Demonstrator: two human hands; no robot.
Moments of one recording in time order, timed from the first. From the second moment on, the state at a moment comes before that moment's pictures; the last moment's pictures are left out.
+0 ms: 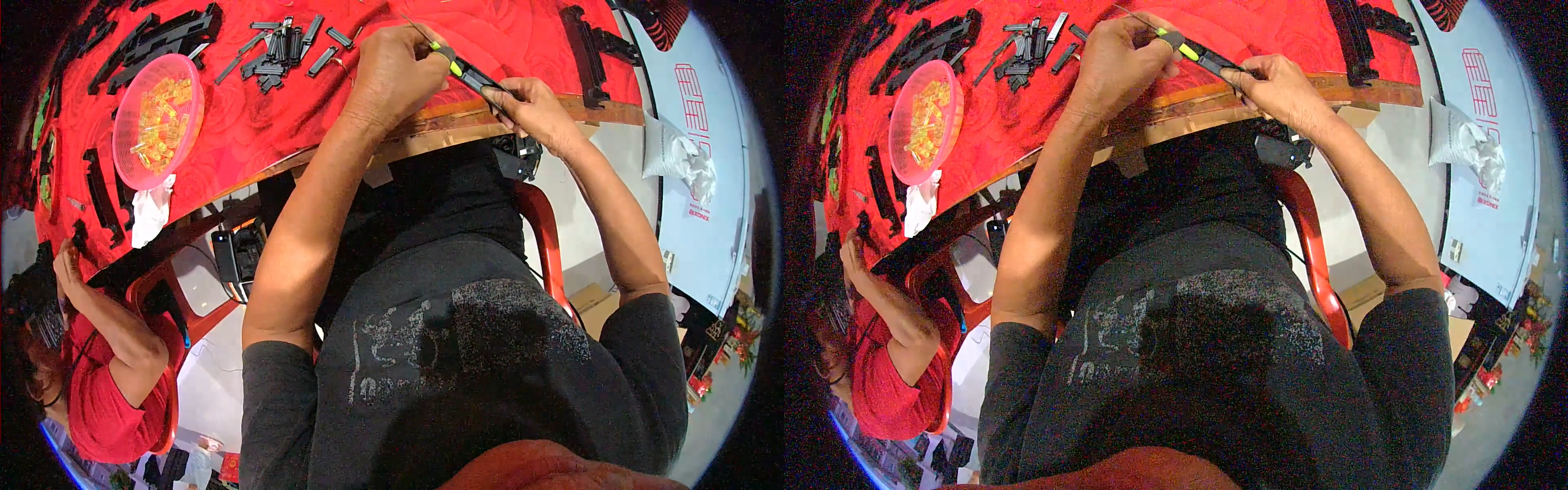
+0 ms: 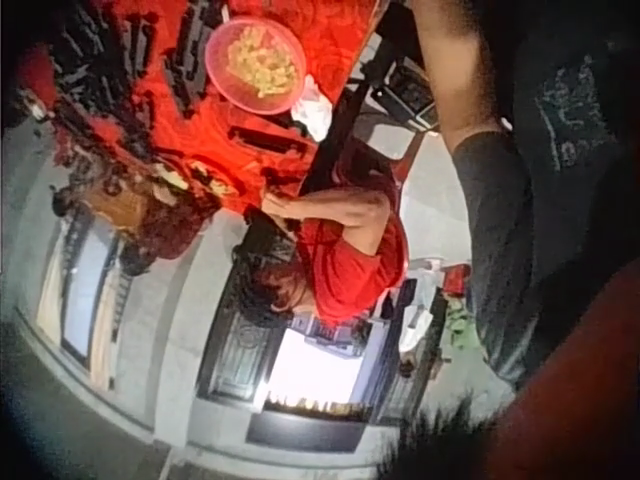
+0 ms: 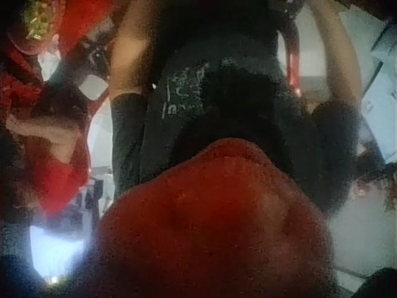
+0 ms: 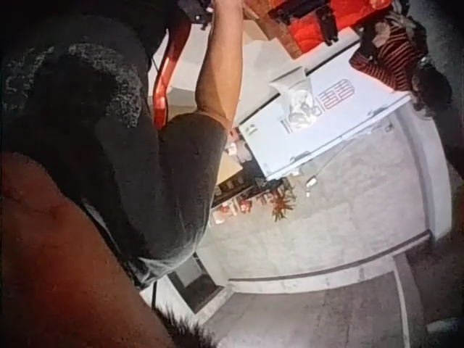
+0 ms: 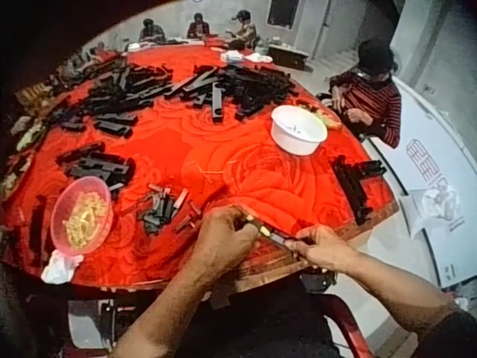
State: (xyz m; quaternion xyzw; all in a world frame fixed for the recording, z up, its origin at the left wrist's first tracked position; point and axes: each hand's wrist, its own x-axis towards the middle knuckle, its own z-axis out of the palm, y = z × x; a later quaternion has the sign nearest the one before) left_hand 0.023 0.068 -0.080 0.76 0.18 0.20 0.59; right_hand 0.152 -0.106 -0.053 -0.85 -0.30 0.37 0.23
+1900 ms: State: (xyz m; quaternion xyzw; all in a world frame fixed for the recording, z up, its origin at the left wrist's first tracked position) left_hand 0.011 0.060 -0.073 0.75 0.19 0.32 0.54; right_hand 0.151 -0.107 -0.054 -0.85 -0.30 0.37 0.23
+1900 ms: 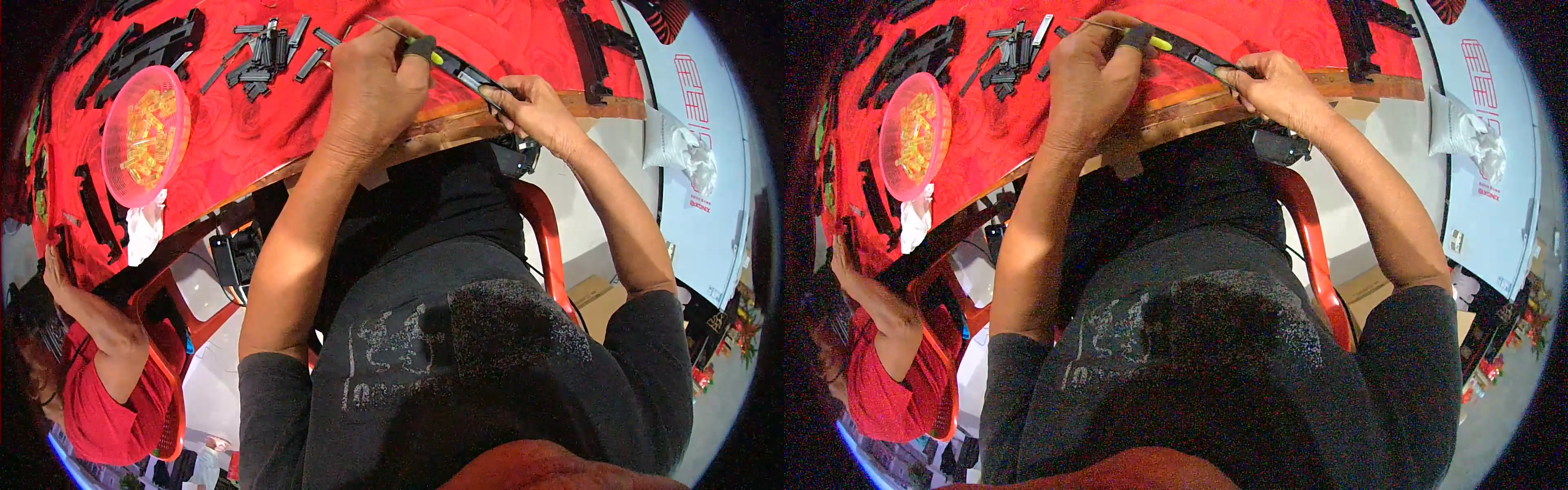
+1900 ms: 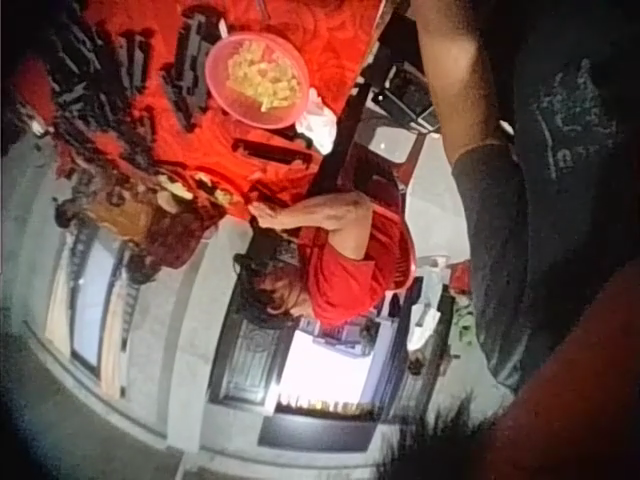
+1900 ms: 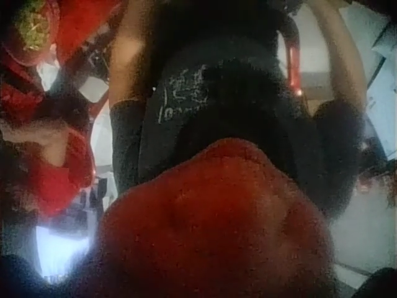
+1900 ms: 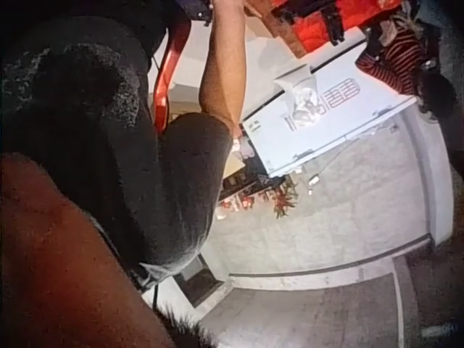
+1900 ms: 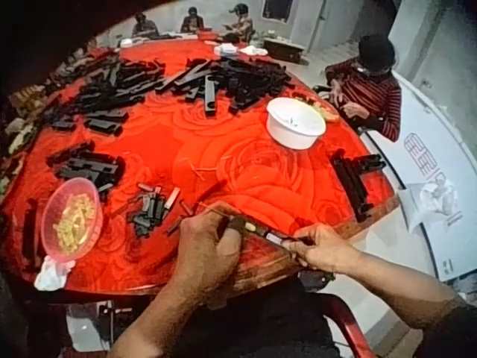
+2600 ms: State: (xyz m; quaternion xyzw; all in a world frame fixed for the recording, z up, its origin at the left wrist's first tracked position) left_hand 0.025 0.038 -0.081 0.84 0.05 0.37 0.40; right_hand 0.152 -0.104 -0.054 -0.85 -0.29 0.37 0.22
